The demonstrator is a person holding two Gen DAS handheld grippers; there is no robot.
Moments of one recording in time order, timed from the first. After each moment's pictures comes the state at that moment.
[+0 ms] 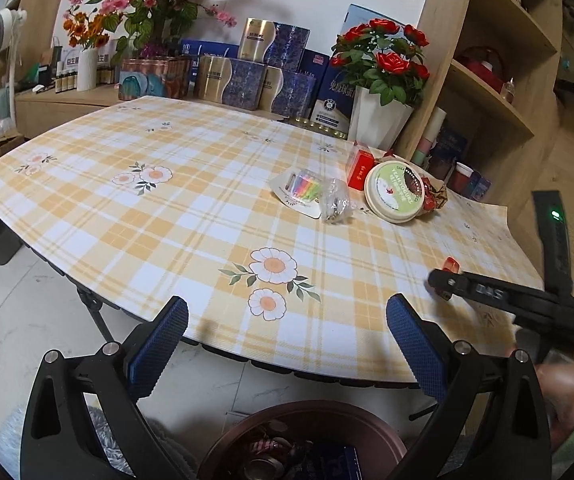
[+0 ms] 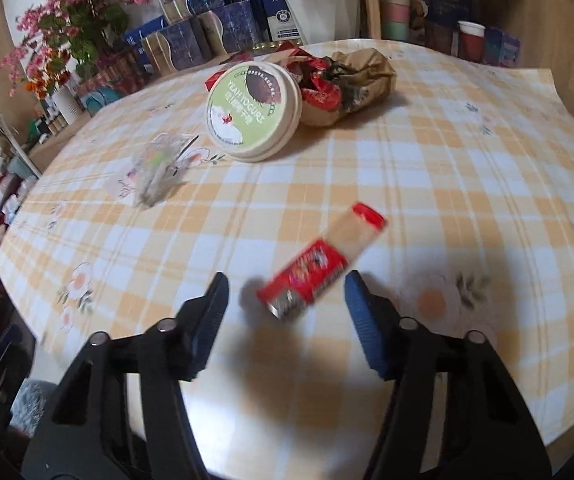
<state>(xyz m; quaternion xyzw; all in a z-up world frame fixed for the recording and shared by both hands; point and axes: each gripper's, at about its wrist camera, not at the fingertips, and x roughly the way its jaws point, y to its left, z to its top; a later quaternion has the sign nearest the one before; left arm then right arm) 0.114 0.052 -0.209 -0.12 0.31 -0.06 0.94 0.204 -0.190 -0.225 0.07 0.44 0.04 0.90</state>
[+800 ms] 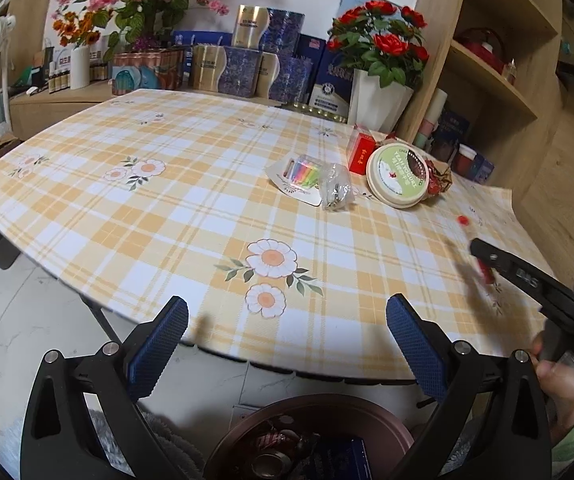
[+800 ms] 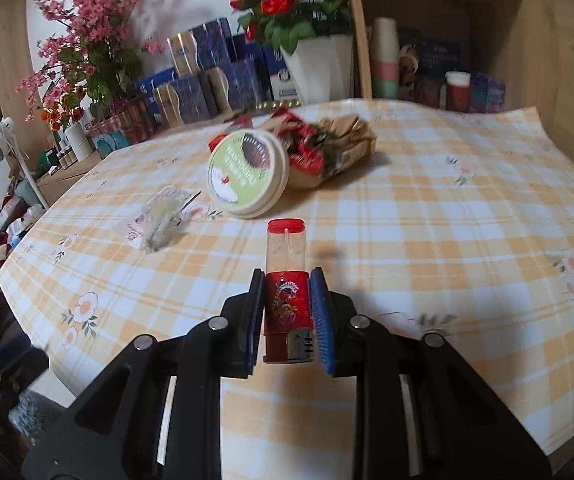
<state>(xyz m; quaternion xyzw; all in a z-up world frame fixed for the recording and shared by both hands) 0.130 0.044 -0.213 -0.09 0.34 -0.06 0.93 0.178 -0.213 -0.207 0.07 0.33 0.04 0.94</state>
